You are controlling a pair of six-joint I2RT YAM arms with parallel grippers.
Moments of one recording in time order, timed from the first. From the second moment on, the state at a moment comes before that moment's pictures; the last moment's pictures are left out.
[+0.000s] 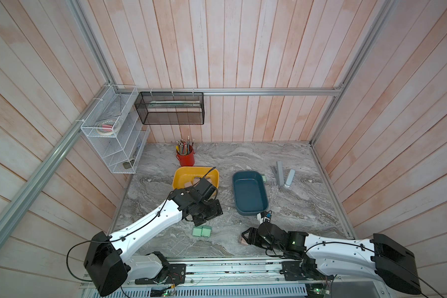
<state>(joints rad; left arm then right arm) -0.75 1.24 0.99 -0.93 0.18 -1.06 1.16 1.07 0.29 -0.03 0.09 1.30</state>
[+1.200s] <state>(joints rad) -1.10 1.50 1.05 -0.84 0.12 -0.77 1.04 0.79 0.29 -0.28 0.18 1.39</state>
